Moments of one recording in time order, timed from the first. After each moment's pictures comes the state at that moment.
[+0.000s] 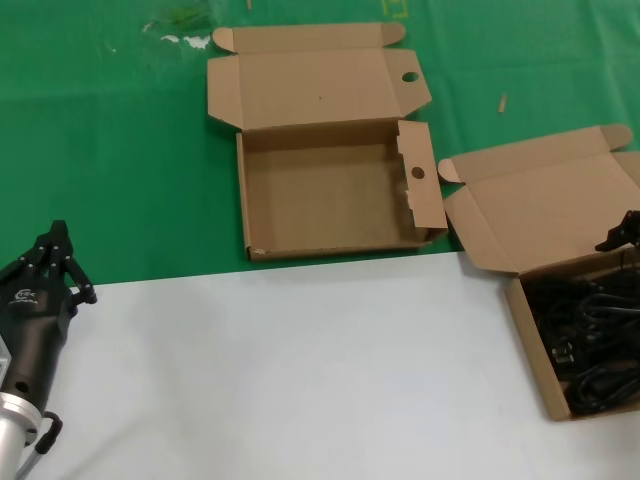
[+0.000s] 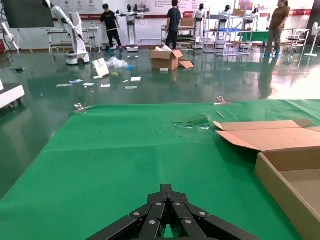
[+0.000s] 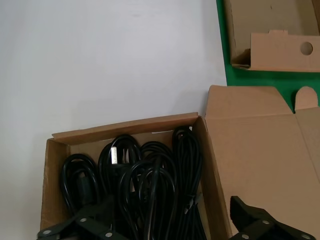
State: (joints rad) left arm 0.00 -0.30 1.60 -1.60 -1.80 0.00 0.00; right arm 0.89 0.94 -2.07 1.16 1.28 -1.36 -0.11
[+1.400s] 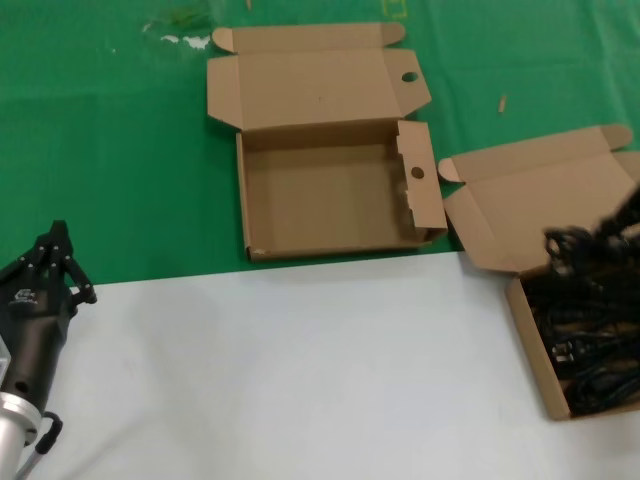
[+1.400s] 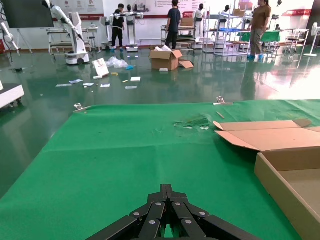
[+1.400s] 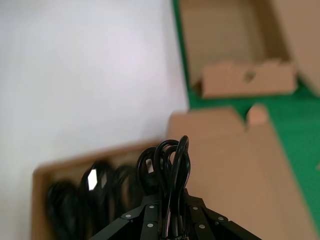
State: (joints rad) left arm 0.00 -0.30 1.60 -1.60 -1.80 0.00 0.00; right arm 1.01 0.93 -2.05 1.19 1.29 -1.47 0.01
